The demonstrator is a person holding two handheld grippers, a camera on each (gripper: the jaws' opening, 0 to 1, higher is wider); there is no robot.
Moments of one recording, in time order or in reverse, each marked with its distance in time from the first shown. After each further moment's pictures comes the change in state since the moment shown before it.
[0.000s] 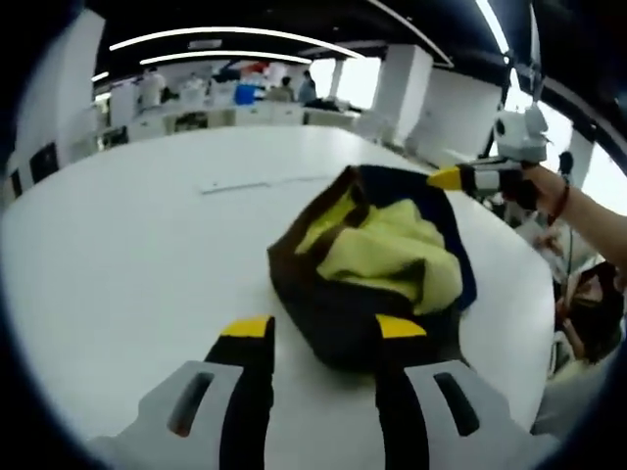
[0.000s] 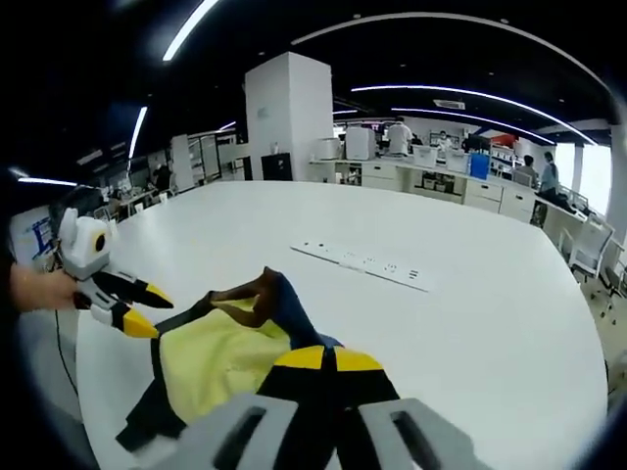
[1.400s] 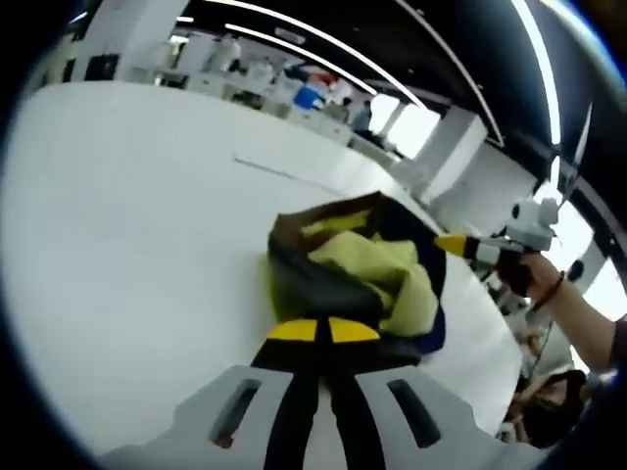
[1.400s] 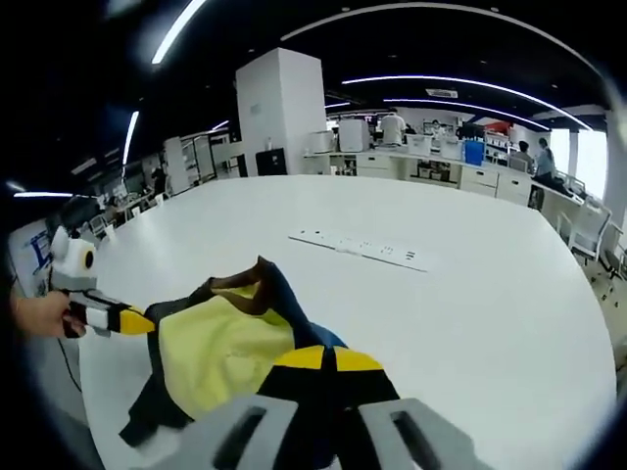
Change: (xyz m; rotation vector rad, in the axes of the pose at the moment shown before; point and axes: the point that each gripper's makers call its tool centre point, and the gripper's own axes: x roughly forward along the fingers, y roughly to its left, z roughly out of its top) left arm -0.015 -0.019 0.002 -0.360 -0.118 0.024; right arm -0.006 -0.004 -0.014 0.106 0.007 0.001
